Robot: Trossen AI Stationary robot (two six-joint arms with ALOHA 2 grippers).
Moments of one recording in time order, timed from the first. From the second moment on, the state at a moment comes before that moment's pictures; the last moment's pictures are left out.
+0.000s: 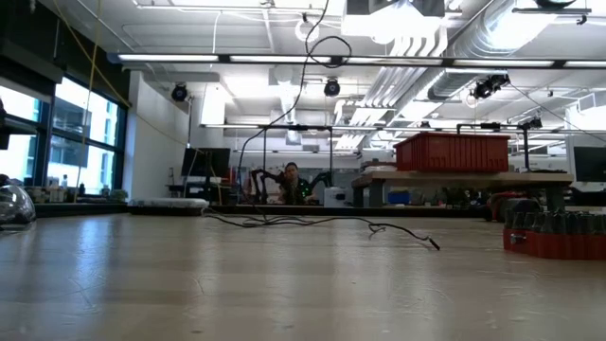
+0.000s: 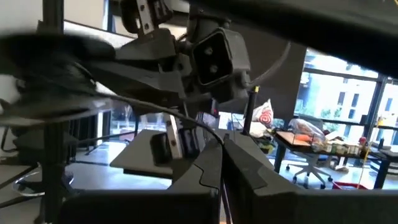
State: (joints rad) left arm 0.07 1.70 2.36 -0.56 0.51 -1.17; right arm -0.06 1.36 1.69 -0.12 -0.04 -0.14
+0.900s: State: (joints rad) left arm 0.16 1.88 2.36 0.19 0.73 -1.31; right arm 0.03 1.43 1.69 0.10 -0.14 0.03
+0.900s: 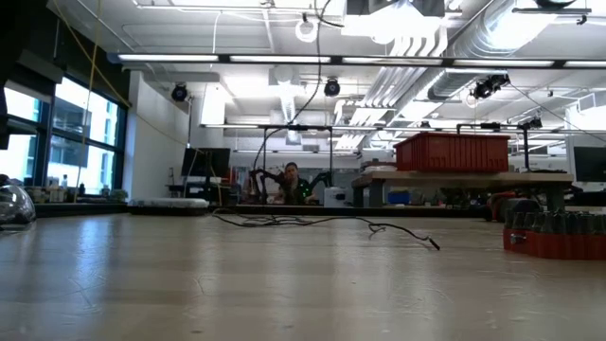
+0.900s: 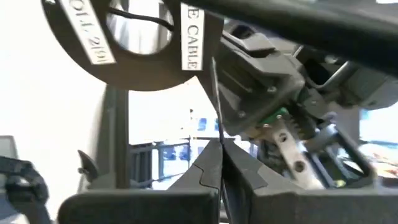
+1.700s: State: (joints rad) left arm 0.17 1.89 2.36 0.40 0.94 -1.26; right arm 0.07 1.60 1.69 0.47 -0.15 0.18
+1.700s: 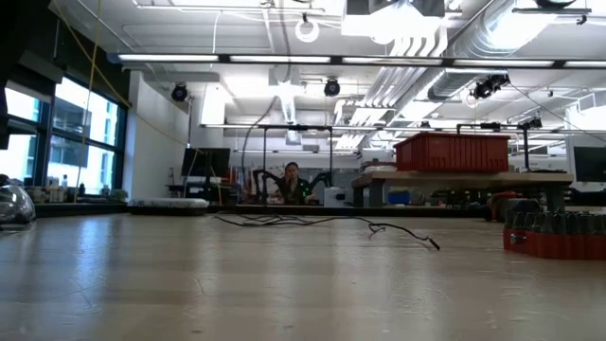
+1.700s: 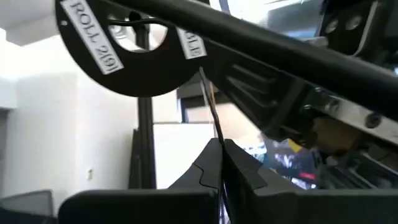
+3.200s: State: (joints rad) left arm 0.39 1.66 2.36 0.11 0.98 -0.83; right arm -0.07 1.59 1.69 0.27 -0.33 0.26
